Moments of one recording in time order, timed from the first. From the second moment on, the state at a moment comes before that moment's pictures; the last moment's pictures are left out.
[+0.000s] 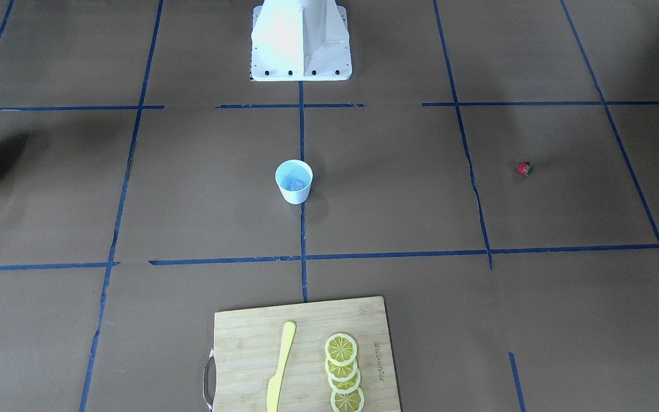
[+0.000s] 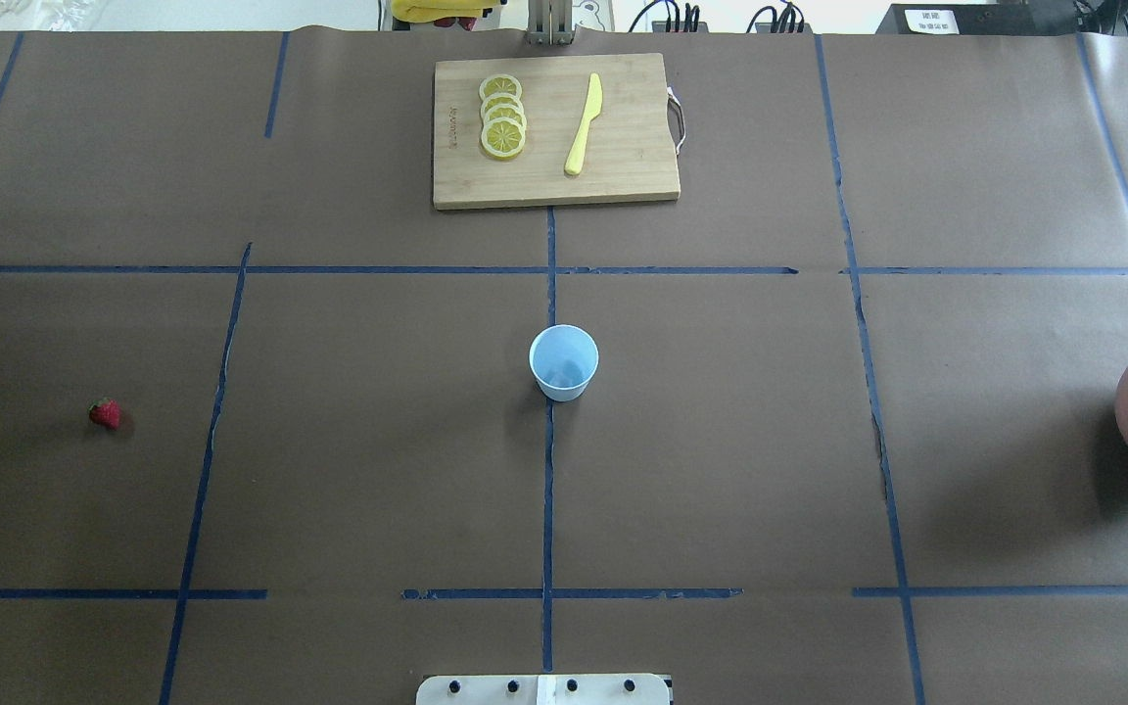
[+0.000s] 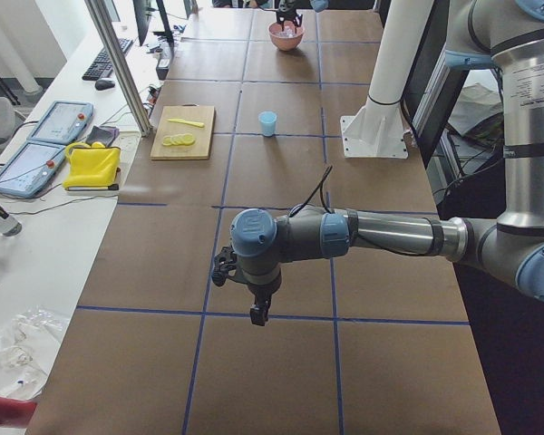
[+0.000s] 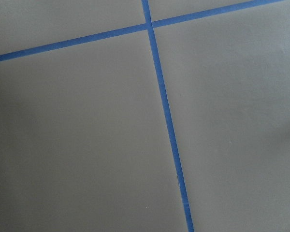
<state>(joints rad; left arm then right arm) -1.62 -1.42 -1.81 -1.37 -2.35 0.33 1.12 -1.89 1.81 -1.22 2.15 -0.79</state>
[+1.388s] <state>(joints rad) -1.62 -1.42 -1.81 -1.37 -2.35 0.33 1.14 -1.87 1.86 -1.21 2.20 -0.74</state>
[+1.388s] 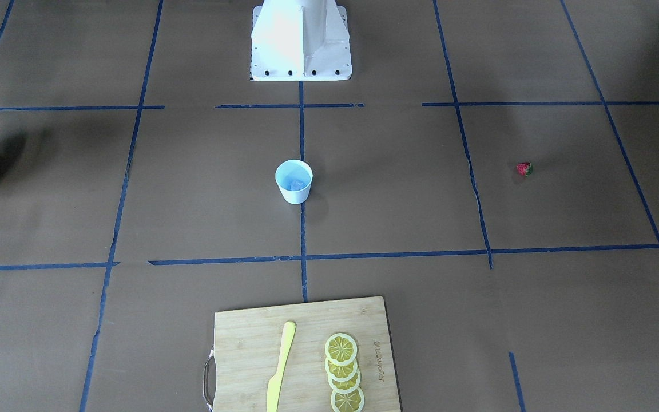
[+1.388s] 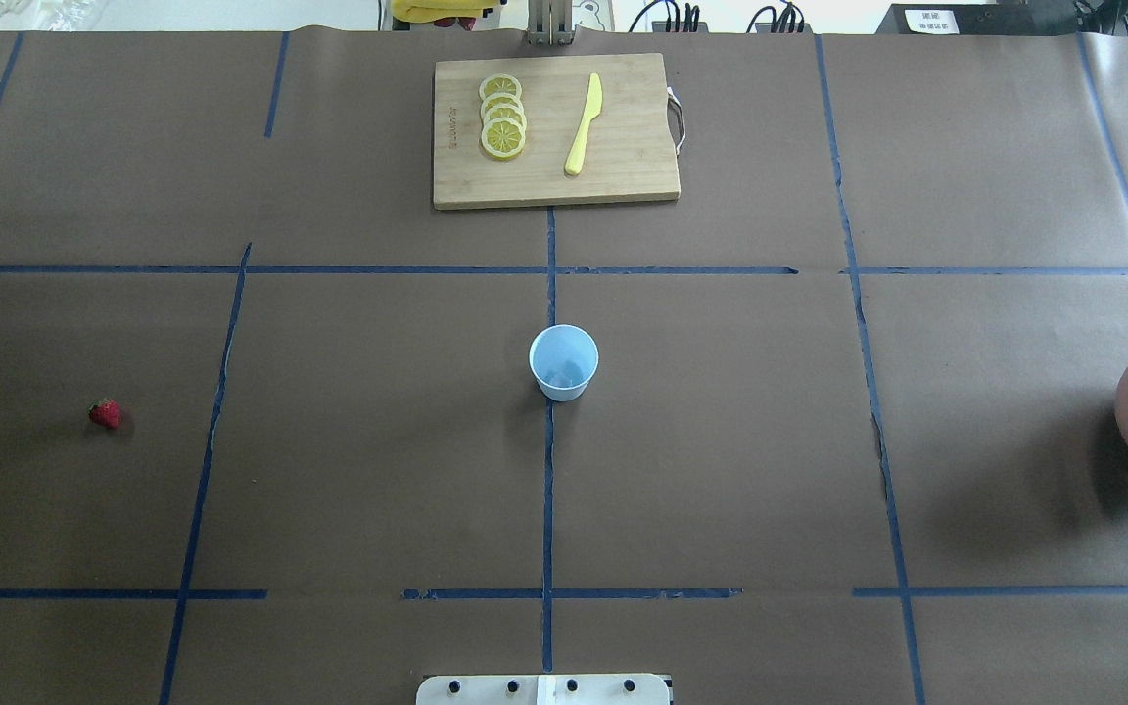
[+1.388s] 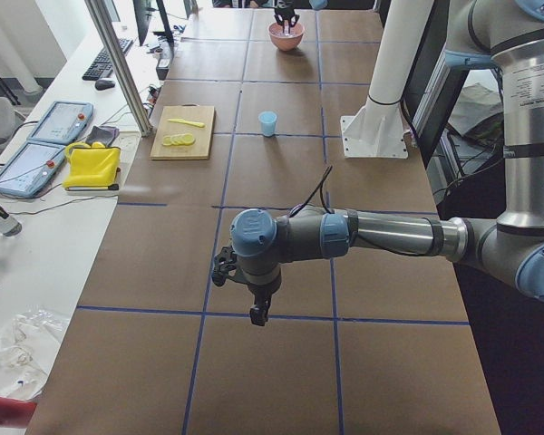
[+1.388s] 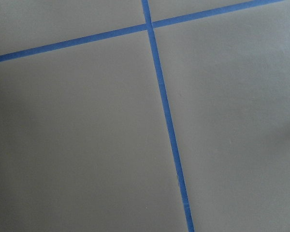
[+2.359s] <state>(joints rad) -1.62 -1.42 -1.81 -1.37 -2.35 0.33 1.12 -1.78 2.03 -1.22 2.28 0.48</state>
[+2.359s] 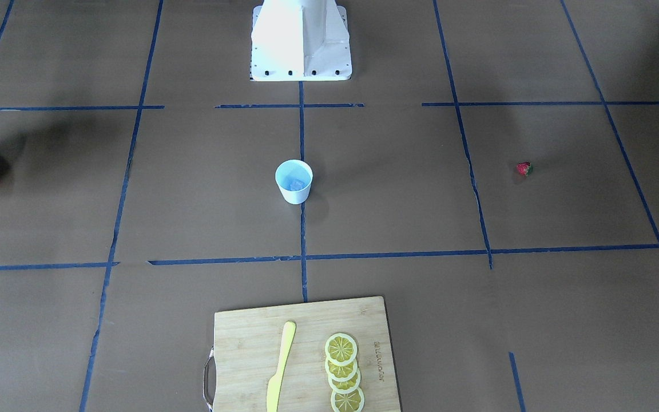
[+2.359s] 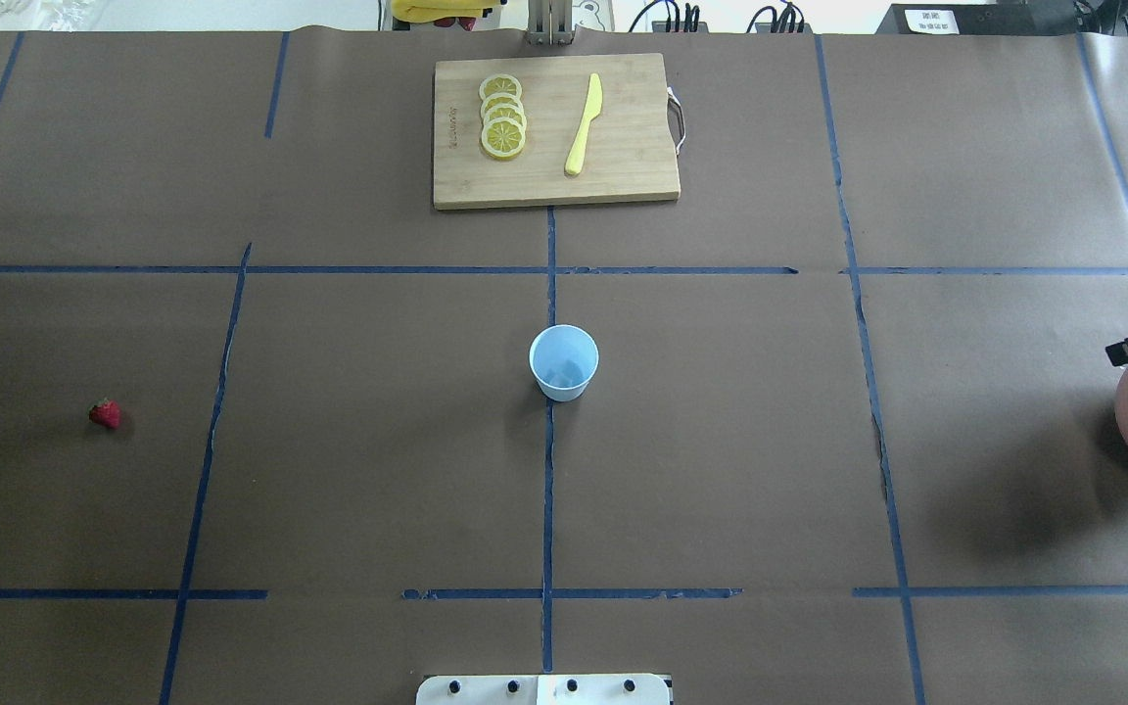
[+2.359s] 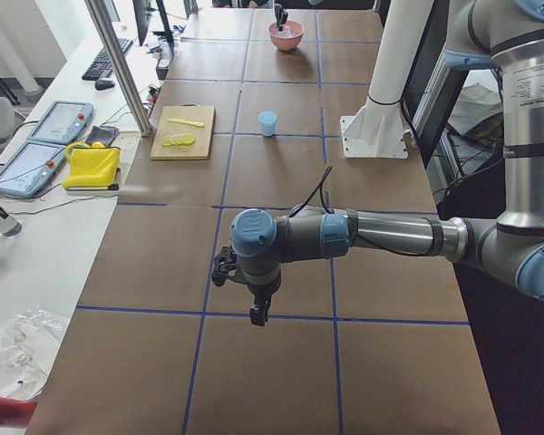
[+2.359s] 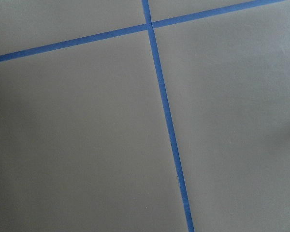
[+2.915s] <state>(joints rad) -1.62 -1.42 -1.82 -1.37 -2.35 0.33 0.90 -1.44 2.09 -1.53 2.20 0.90</state>
